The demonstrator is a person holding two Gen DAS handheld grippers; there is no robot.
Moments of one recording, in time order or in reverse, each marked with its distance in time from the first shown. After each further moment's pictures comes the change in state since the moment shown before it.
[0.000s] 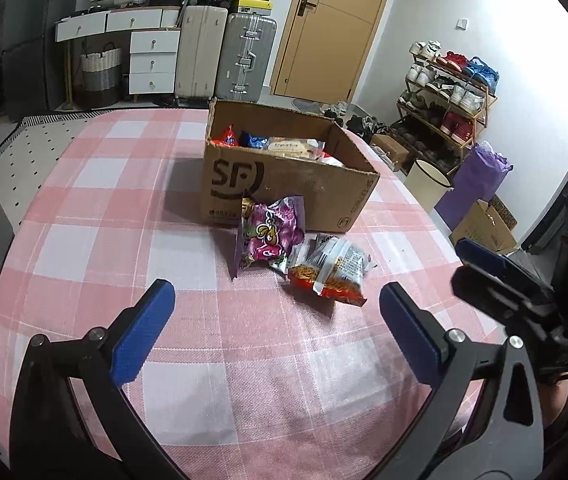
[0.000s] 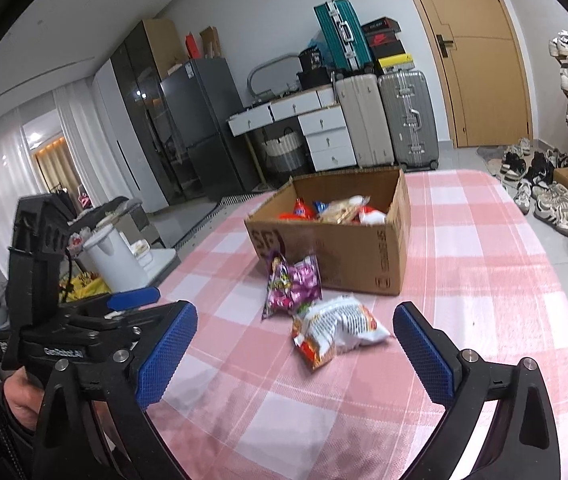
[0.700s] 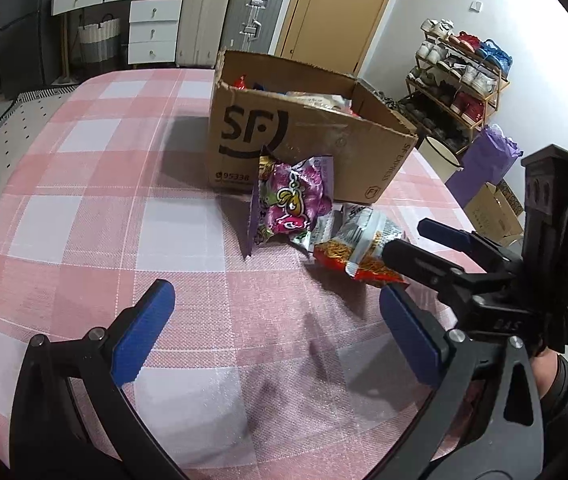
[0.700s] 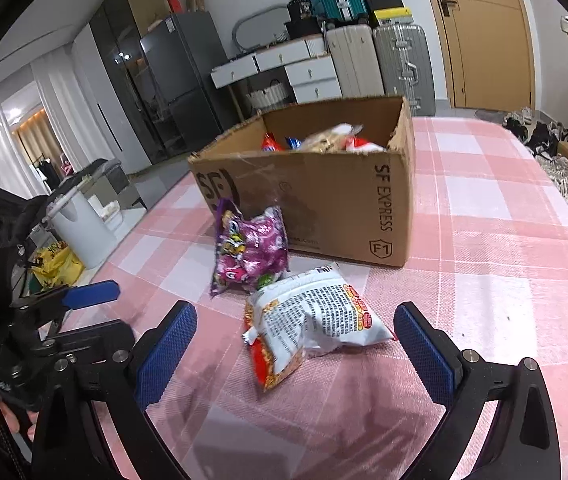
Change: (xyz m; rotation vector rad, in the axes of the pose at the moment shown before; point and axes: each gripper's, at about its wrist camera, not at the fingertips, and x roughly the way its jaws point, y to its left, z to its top) left arm 0.064 0.023 -0.009 -0.023 0.113 0.002; right arm 0.110 -0.037 -0.007 0.004 0.183 -0.039
